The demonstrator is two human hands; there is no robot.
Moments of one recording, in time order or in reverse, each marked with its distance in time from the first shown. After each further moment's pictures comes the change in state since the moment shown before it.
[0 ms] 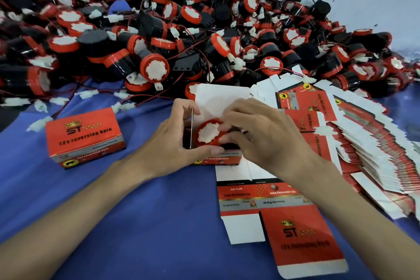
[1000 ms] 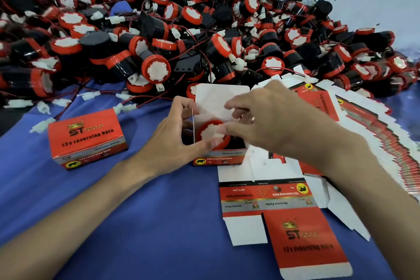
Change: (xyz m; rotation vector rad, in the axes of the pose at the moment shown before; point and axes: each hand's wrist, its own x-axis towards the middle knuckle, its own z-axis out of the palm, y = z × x) left_hand 0.002 0.005 0.000 -0.120 0.023 -0.081; right_hand 0.032 -0.013 -0.038 -0.094 -0.392 0.241
